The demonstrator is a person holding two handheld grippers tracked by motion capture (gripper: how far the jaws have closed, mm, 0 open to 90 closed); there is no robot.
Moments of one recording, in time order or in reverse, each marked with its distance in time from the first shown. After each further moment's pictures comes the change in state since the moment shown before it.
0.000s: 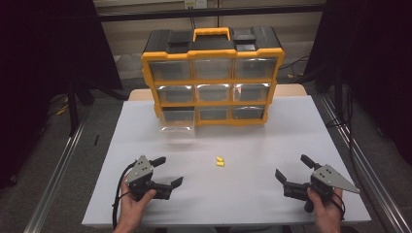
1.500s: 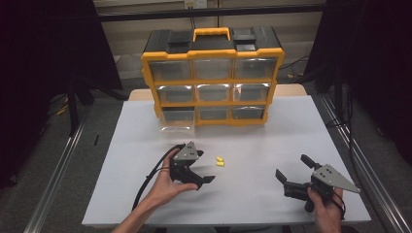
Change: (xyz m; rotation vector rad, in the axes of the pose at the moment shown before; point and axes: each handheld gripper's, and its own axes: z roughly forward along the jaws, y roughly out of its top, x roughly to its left) left arm -0.011 0.041 0.100 0.240 -0.266 0.187; right arm -0.001 0.000 0.000 -0.002 0.004 0.003
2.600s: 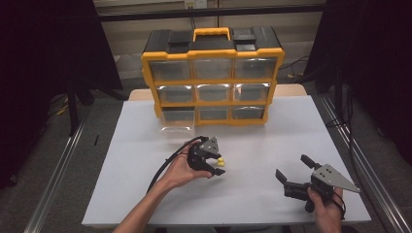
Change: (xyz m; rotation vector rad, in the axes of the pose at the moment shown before) left arm 0.015 0.035 0.046 0.228 -0.126 0.153; right arm -0.001 0.000 0.000 0.009 0.002 -0.001
